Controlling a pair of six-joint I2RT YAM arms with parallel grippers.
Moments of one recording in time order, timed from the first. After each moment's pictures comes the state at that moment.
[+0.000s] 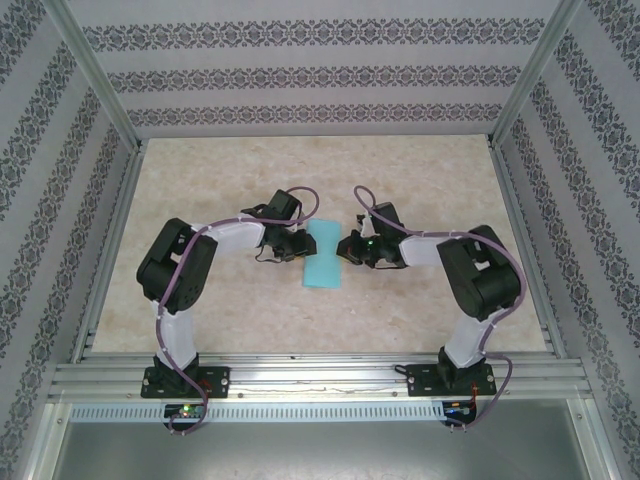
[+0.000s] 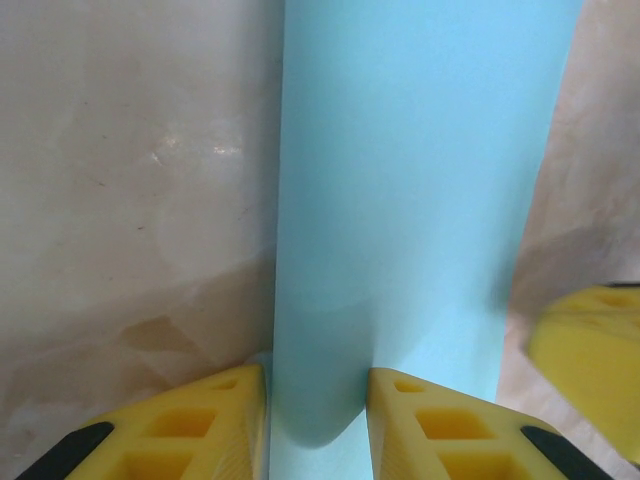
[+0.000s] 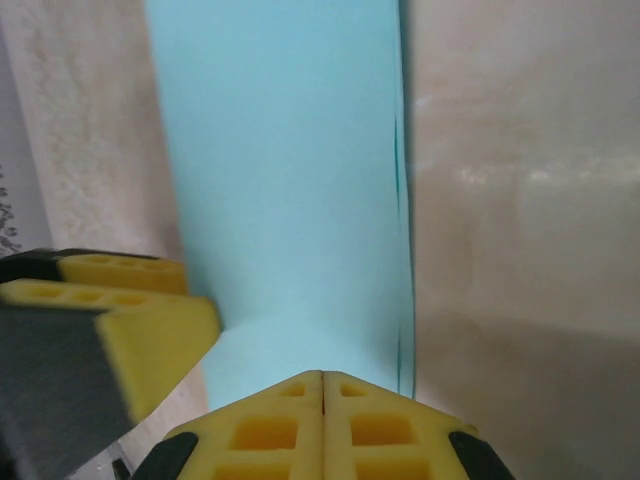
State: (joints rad) left arm -0.50 1.93 1.19 -0.39 0.37 -0.67; right arm 0.40 1.74 0.78 0.11 -0.58 0.85
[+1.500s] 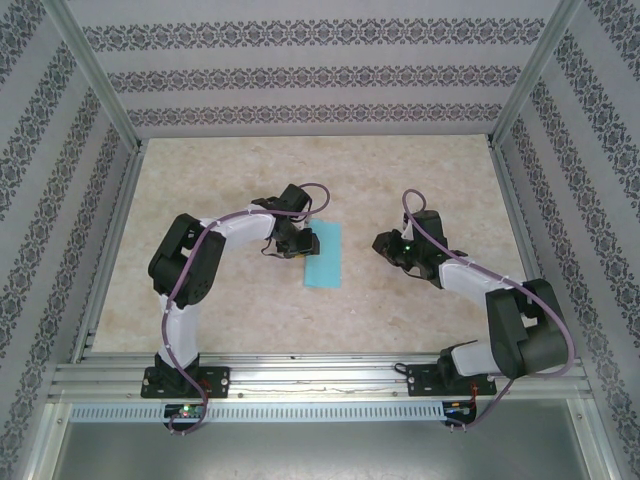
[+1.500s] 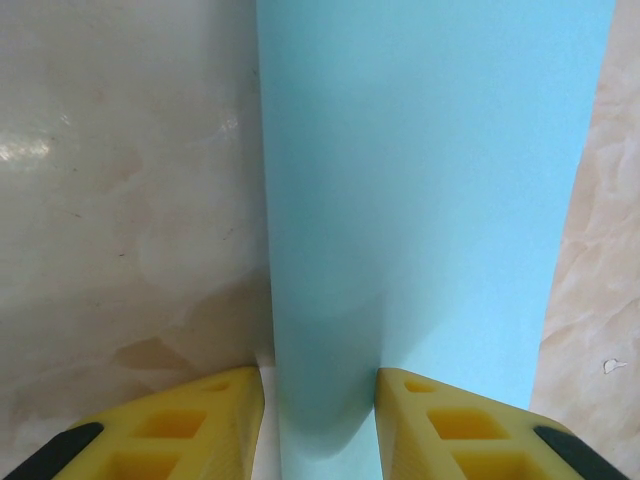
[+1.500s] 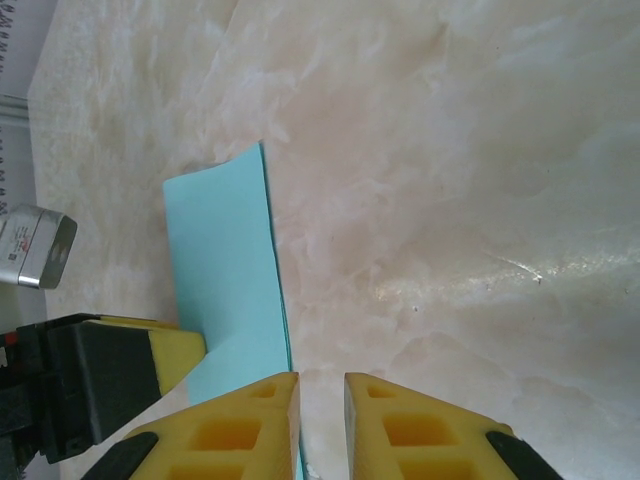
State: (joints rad) left arm -0.52 2.00 1.34 -0.58 0.30 -0.58; right arm 0.23 1.39 0.57 0.06 -0.42 0.84
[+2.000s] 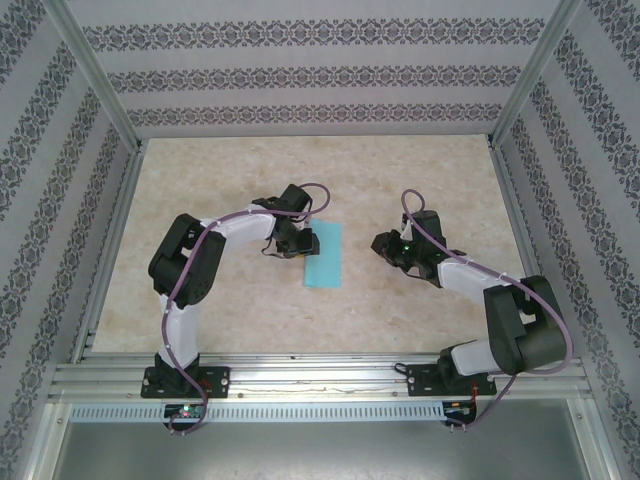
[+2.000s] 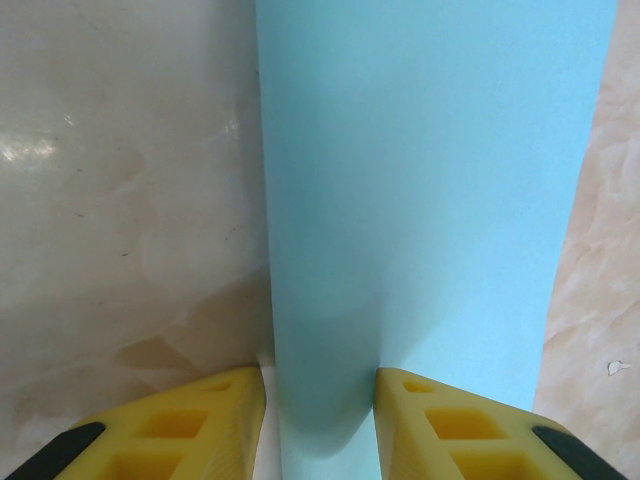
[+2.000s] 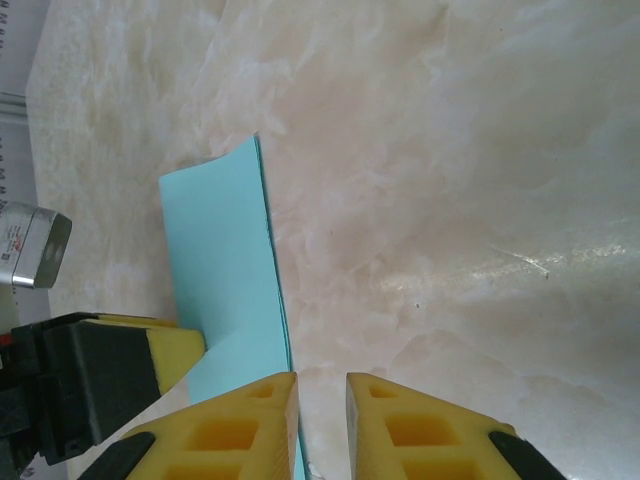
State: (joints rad) left arm -0.52 2.00 1.34 -0.58 0.29 -0.58; right arm 0.23 1.41 0.57 0.07 -0.44 0.86
